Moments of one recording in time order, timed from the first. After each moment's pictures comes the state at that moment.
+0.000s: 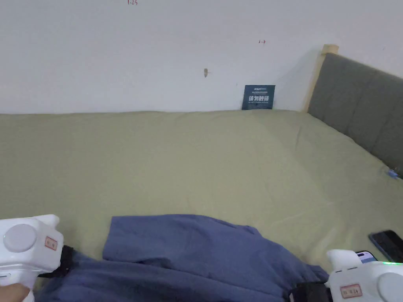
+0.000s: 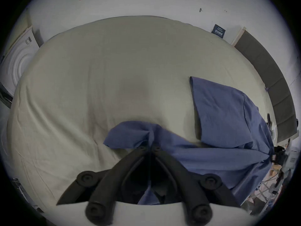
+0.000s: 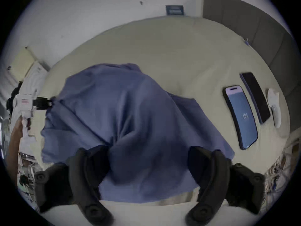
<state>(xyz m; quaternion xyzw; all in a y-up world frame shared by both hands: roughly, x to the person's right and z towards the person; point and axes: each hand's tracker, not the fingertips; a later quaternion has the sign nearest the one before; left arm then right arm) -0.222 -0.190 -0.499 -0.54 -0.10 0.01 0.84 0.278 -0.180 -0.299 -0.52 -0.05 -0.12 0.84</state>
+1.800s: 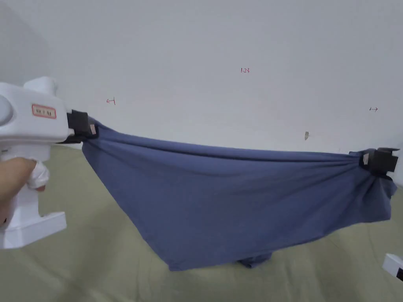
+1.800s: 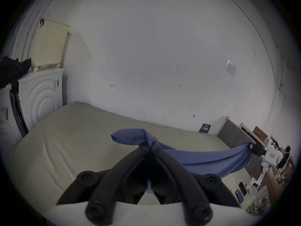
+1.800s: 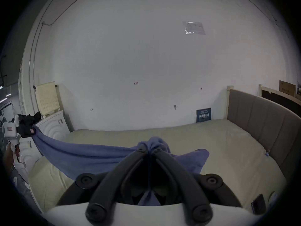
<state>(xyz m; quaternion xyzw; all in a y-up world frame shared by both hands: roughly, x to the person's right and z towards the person) -0.404 0.067 -0.526 -0.20 -0.08 0.14 0.97 0.191 0.039 -0.496 -0.13 0.02 -0.08 0.99</state>
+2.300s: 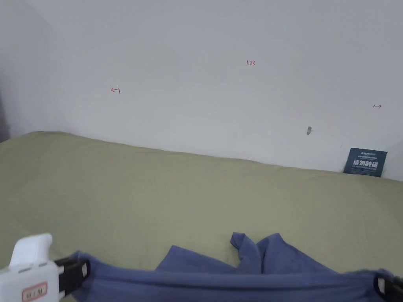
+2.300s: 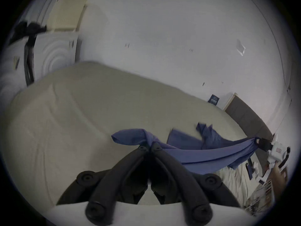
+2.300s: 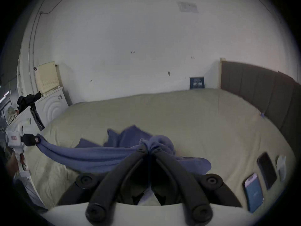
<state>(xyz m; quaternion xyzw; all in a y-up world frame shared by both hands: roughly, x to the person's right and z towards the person) -0.389 -0.146 -0.381 -0.32 -0.04 0.18 0.93 0.203 -0.119 -0.357 -0.23 0.02 -0.09 0.97</state>
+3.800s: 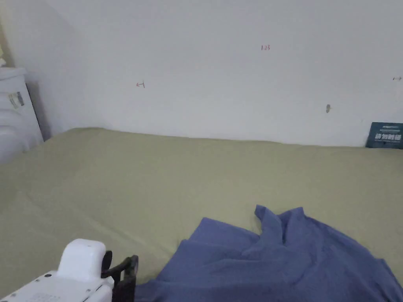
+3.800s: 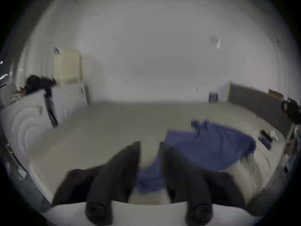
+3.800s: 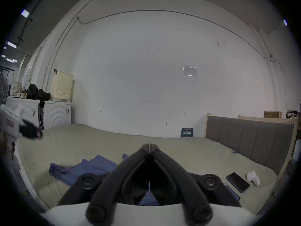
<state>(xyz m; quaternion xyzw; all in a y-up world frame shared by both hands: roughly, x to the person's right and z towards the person) -0.348 -0.095 -0.275 -0.31 -0.05 -0.01 0.95 0.111 -0.077 -0.162 0.03 -0.02 0.02 1.00</state>
